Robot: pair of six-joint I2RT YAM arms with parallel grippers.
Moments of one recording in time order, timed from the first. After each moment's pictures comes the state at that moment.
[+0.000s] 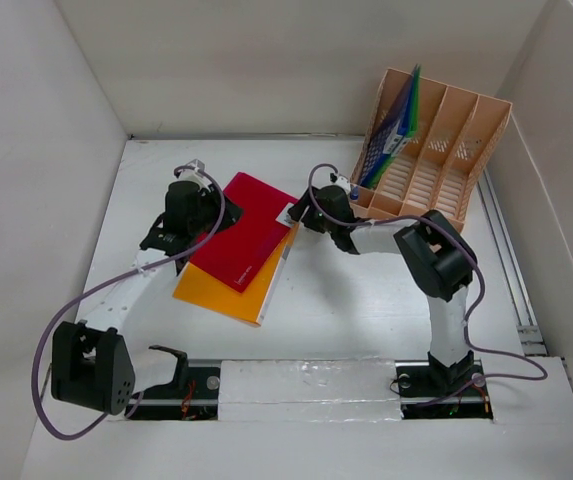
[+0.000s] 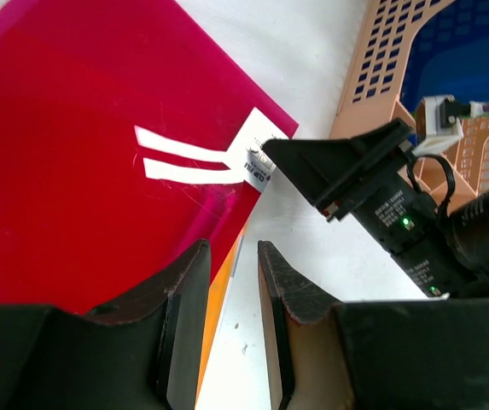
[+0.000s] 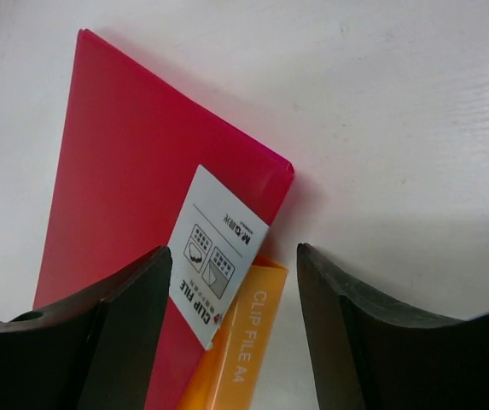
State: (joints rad) left arm -0.26 1.19 0.84 -0.12 0.14 -0.66; right arm 0.60 2.03 1.15 0.40 0.14 0.87
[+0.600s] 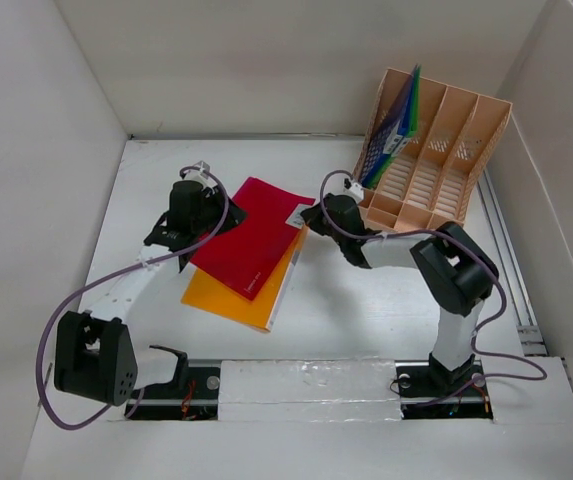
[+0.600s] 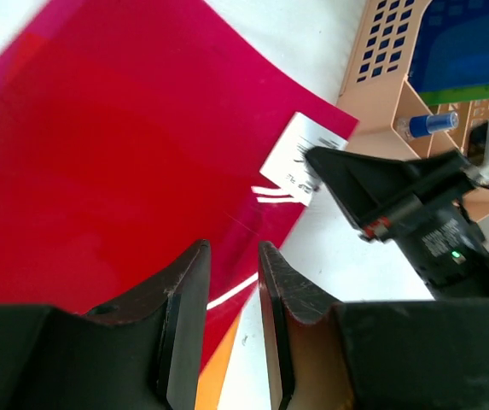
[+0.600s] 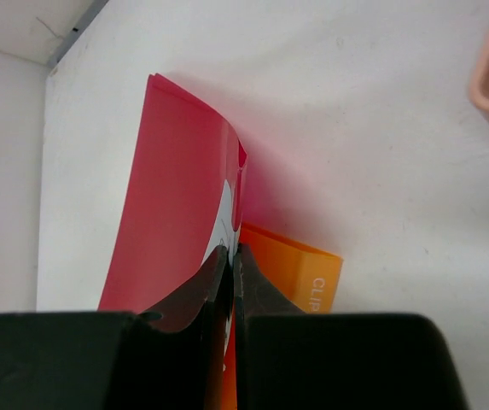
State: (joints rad) left arm -0.26 1.24 0.84 -0.12 0.19 -0.66; right arm 0.63 1.90 0.99 0.54 0.22 0.95
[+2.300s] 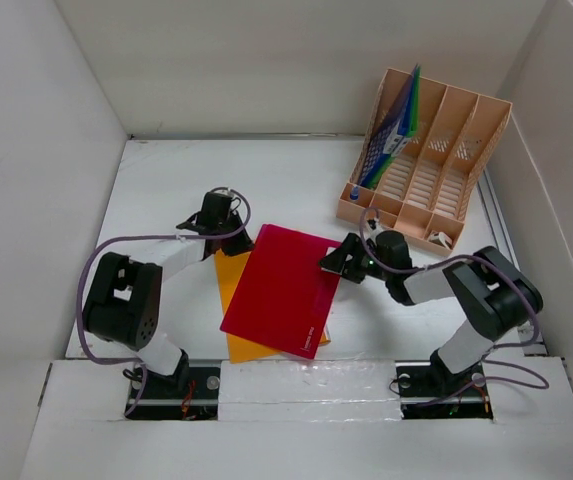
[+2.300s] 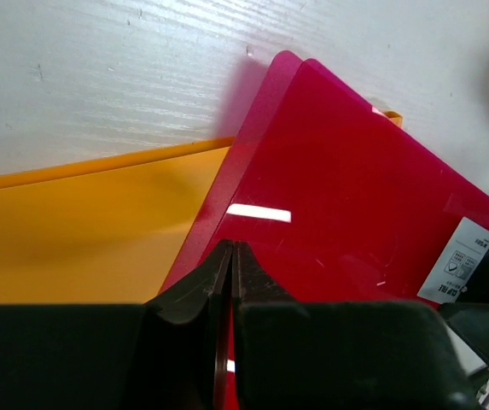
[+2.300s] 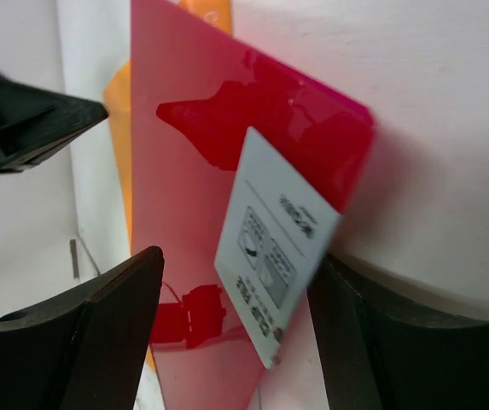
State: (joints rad) left arm -0.33 1.55 0.85 -0.18 0.17 -0.68; right arm 0.45 1.61 0.45 0.67 -0.40 0.93
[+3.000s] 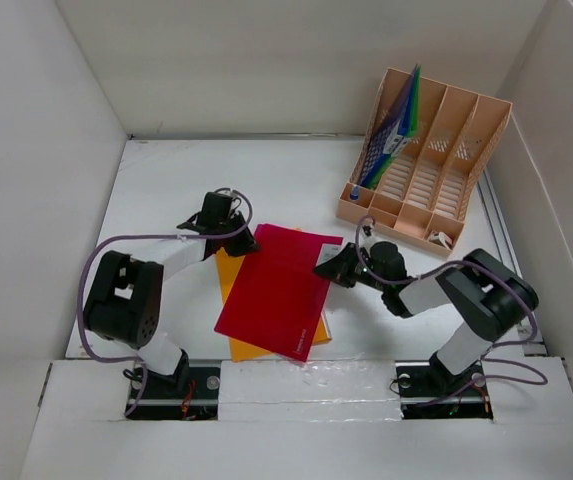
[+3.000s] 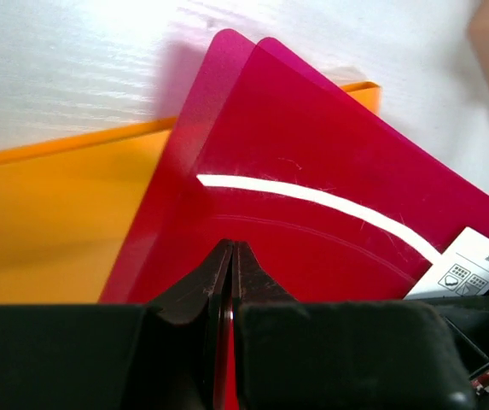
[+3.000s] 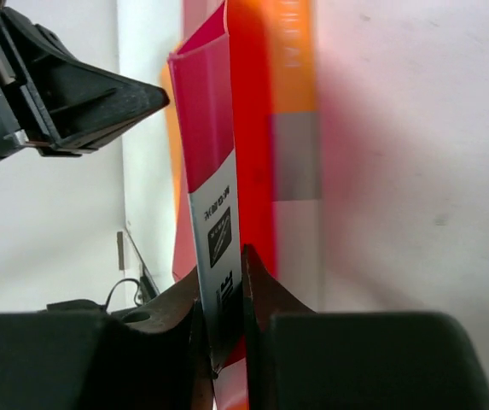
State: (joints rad) left arm -0.33 1.59 0.85 -0.17 0.25 -0.70; right arm 0.56 1.68 0.38 0.95 -0.33 1.11
